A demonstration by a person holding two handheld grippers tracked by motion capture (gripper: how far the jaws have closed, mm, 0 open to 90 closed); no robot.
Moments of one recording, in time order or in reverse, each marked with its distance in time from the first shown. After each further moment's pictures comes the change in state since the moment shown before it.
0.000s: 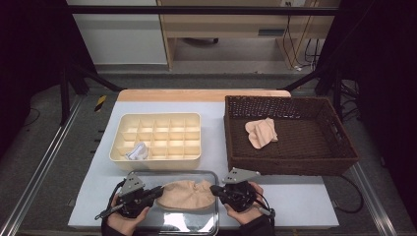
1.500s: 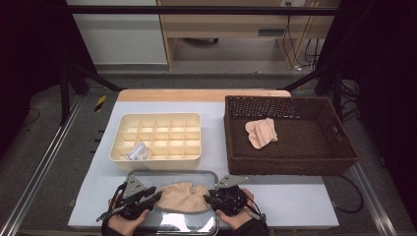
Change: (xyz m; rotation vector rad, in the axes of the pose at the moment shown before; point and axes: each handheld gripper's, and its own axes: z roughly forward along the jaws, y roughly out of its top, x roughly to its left) left arm 0.007 -0.016 0.010 0.070 0.092 0.043; right arm 0.002 -0.024 0.038 0.052 -0.007 0.049
